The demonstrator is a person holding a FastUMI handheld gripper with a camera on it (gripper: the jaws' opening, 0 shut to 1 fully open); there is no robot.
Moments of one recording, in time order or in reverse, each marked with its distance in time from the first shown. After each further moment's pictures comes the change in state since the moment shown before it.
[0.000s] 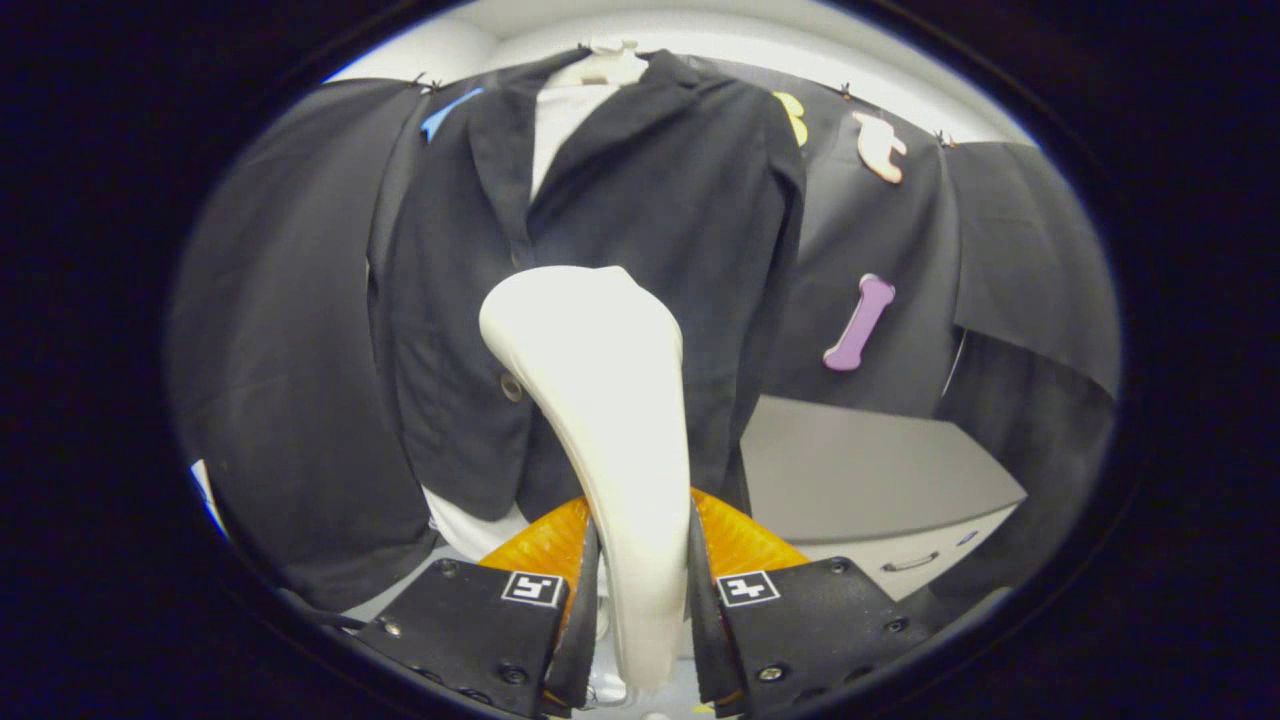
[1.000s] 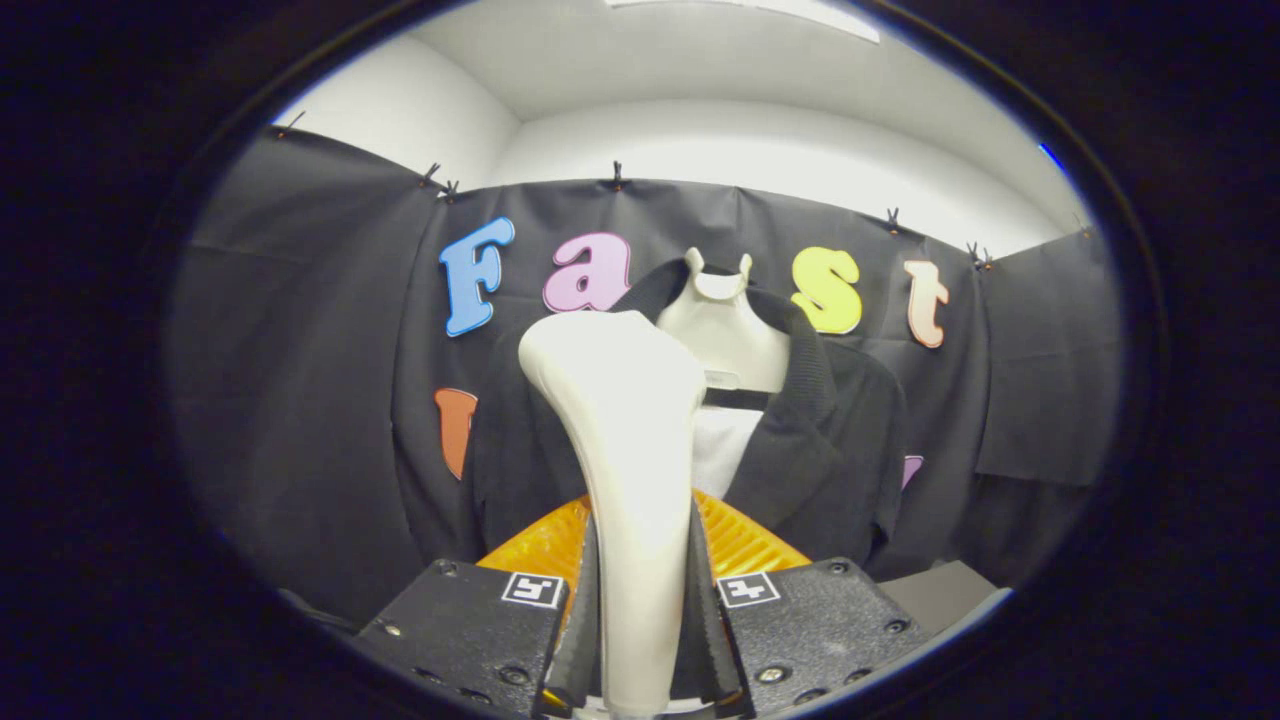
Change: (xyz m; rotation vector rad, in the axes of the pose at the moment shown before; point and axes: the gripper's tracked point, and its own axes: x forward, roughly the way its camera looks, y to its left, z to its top) arm 0.004 0.140 0.277 -0.011 -0.307 0.013
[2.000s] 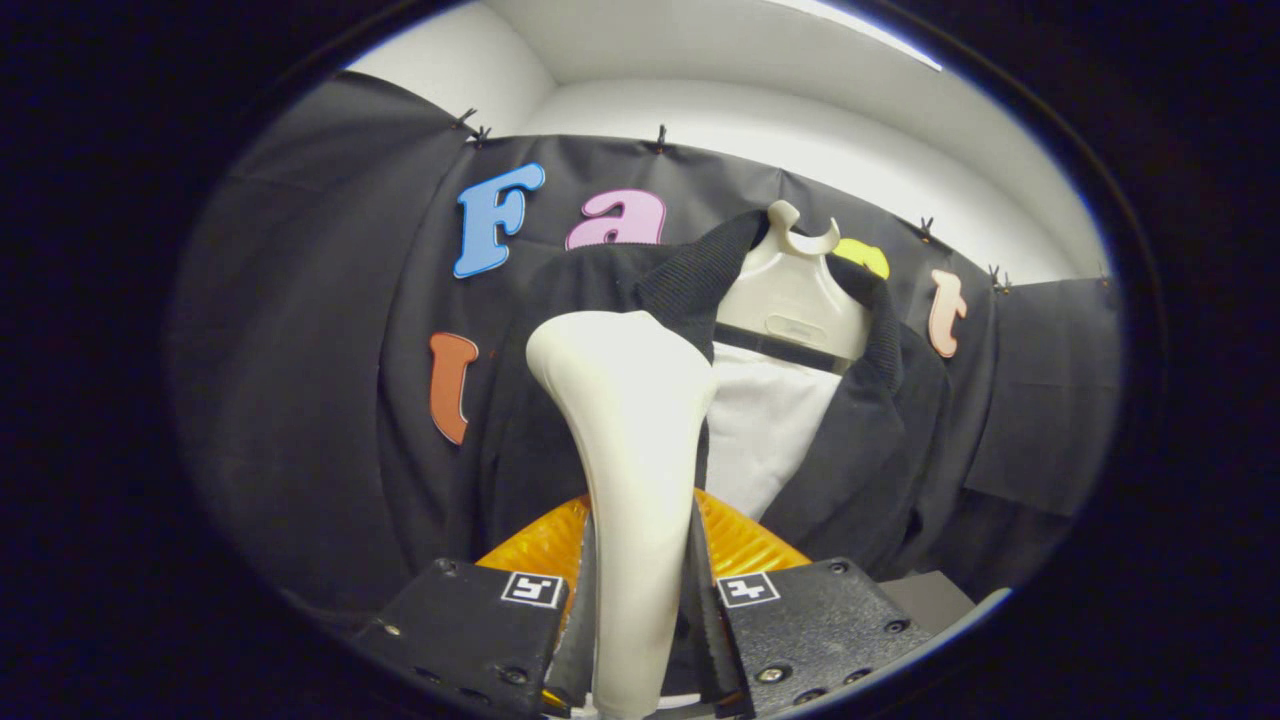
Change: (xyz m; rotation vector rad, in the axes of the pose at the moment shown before) arm 0.026 0.032 -0.056 -0.117 0.079 -0.058
